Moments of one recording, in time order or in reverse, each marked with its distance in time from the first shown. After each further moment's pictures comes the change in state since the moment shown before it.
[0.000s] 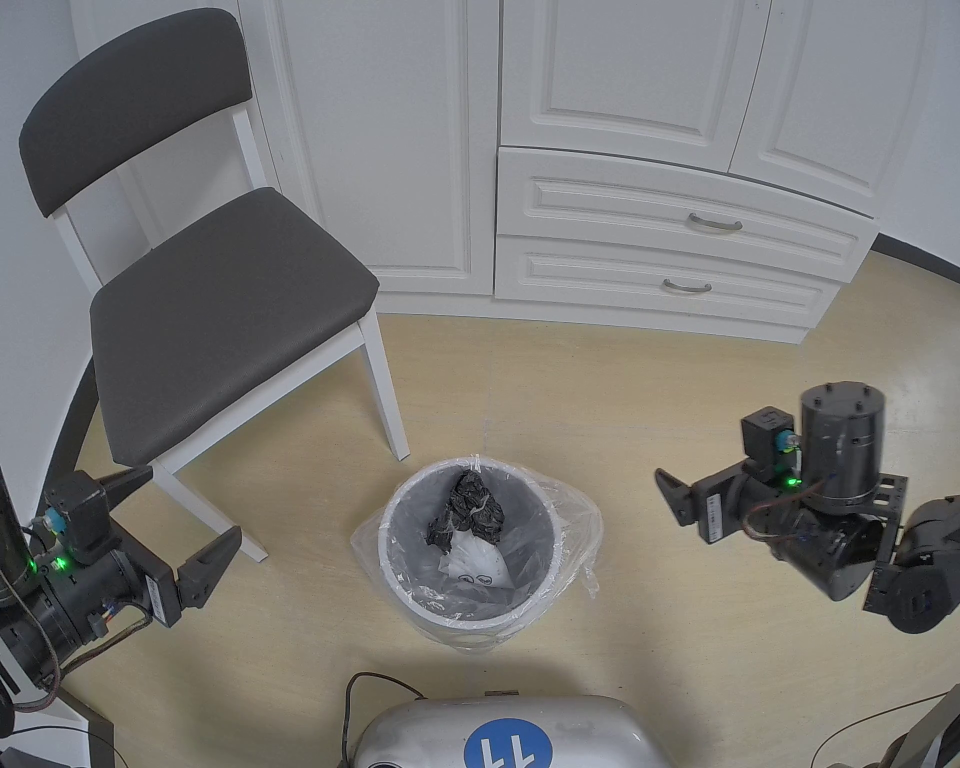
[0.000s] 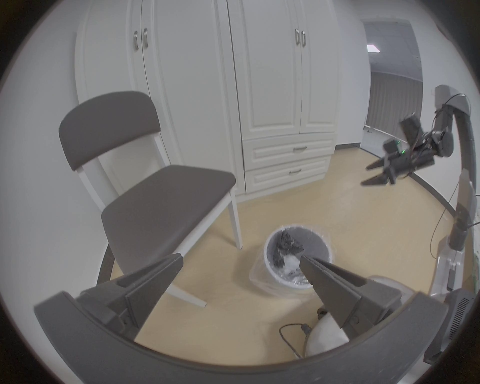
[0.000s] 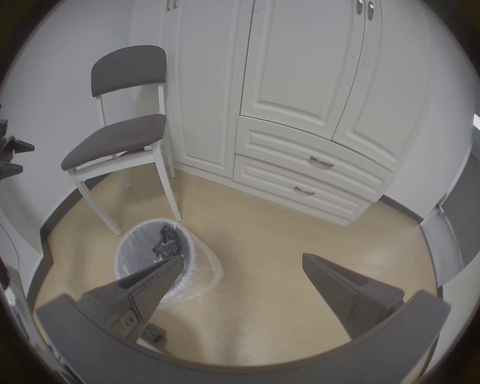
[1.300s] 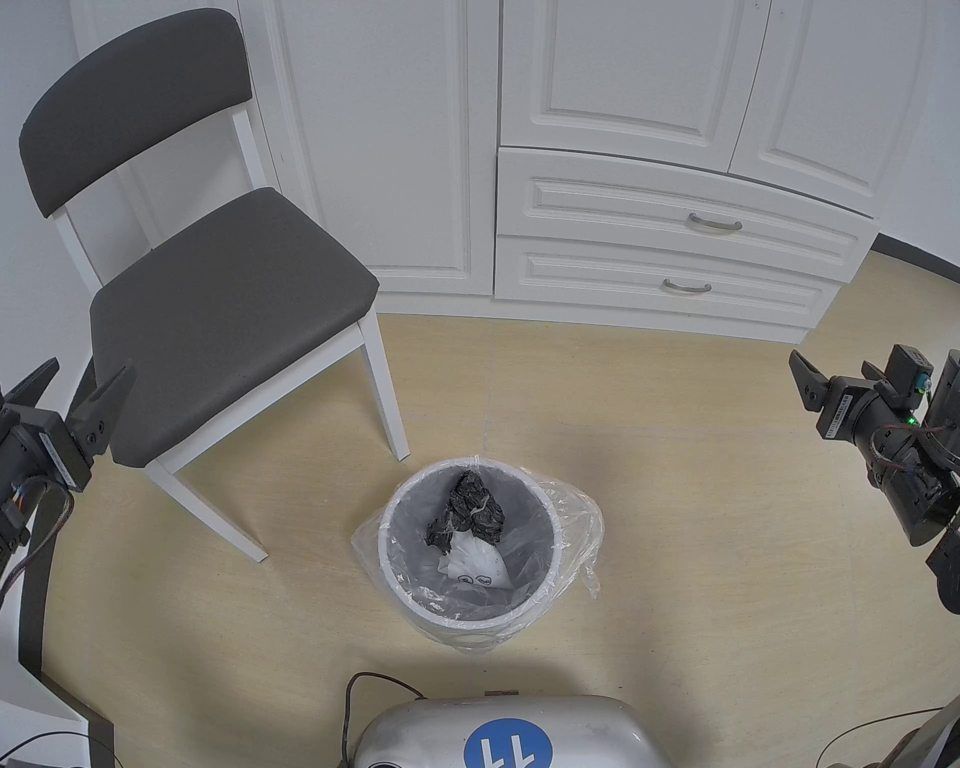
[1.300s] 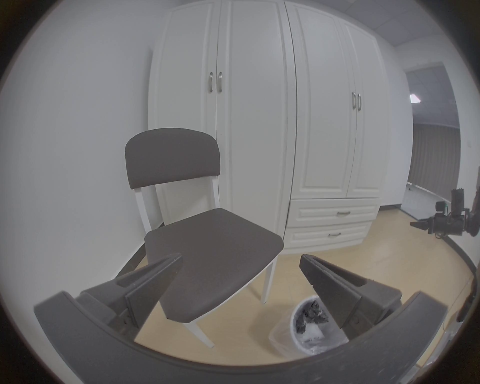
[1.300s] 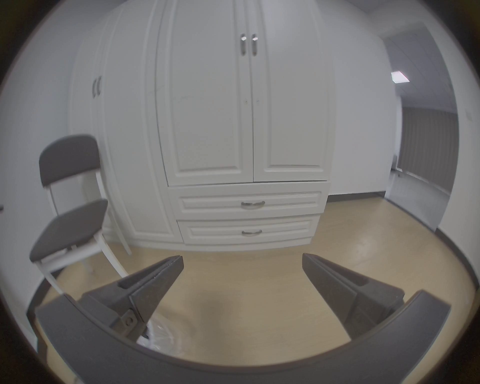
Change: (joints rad) left arm 0.213 -0.079 -0.114 -0.139 0.000 -0.190; right arm -0.332 -0.151 0.158 -0.408 0.090 0.117
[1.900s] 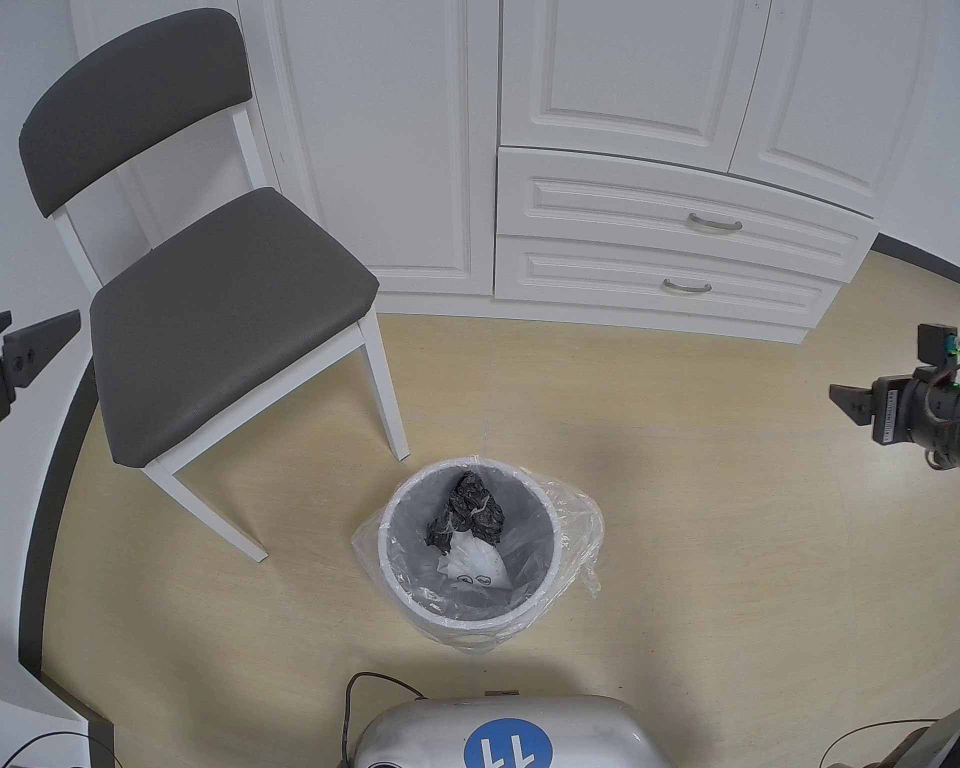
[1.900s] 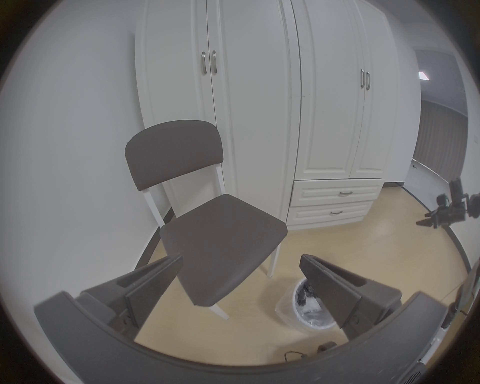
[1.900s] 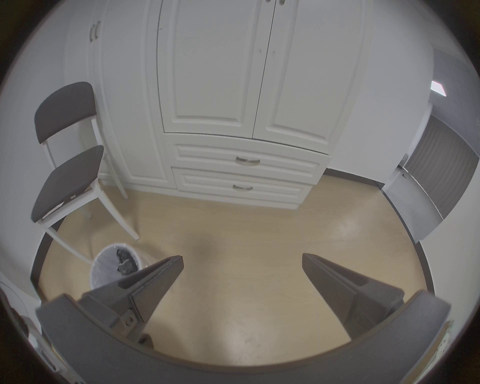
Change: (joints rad) left arm 0.039 -0.064 -0.574 0.862 -0.005 0.038; right arm -0.133 -0.198 -0.354 0.946 0.129 -0.054
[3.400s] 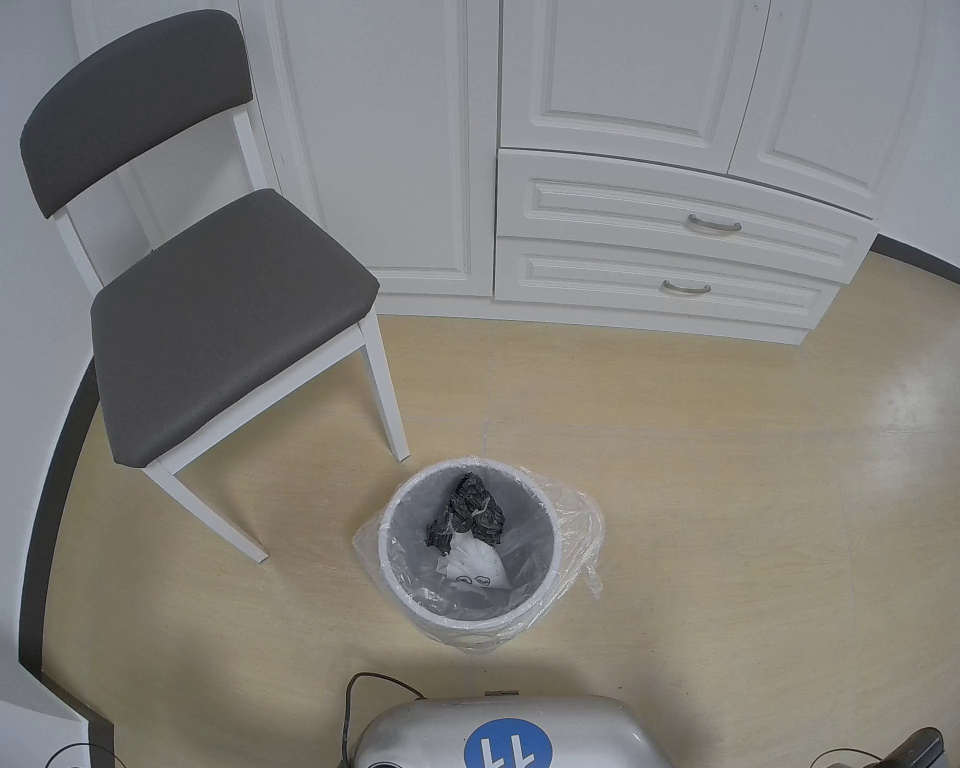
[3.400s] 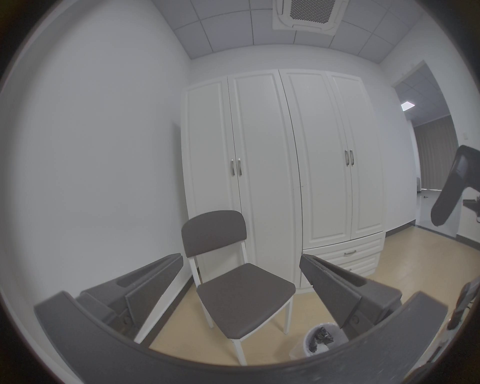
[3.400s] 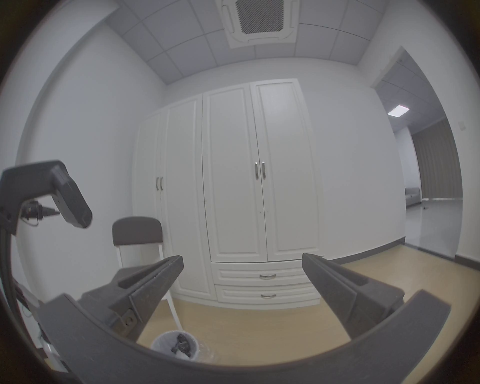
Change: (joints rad) left arm 0.089 -0.553 -0.148 0.204 -0.010 0.040; right arm -0.111 -1.130 0.050 0.237 0.310 0.090
